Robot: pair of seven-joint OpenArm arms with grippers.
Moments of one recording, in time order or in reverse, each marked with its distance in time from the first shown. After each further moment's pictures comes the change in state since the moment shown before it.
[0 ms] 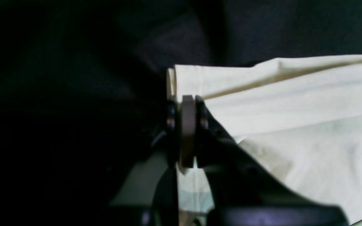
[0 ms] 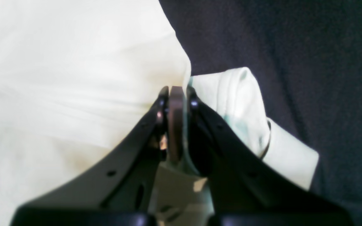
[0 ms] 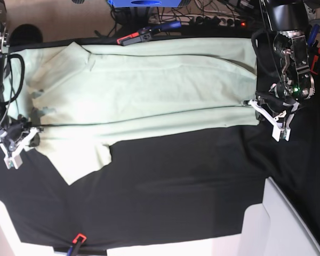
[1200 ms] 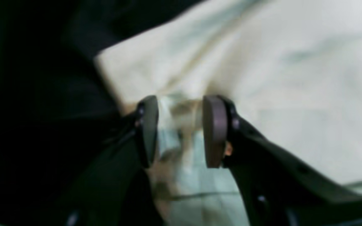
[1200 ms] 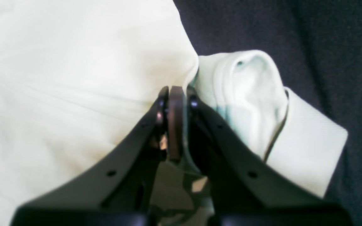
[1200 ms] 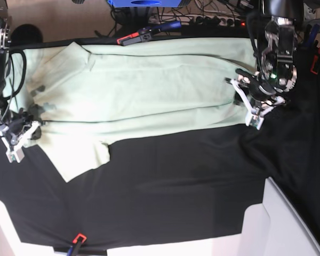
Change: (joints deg) left arm 6.5 -1.7 13.0 5.6 9.4 -0.4 -4.1; right arm -1.4 -0.3 0.1 0.1 0.3 -0.2 -1.5
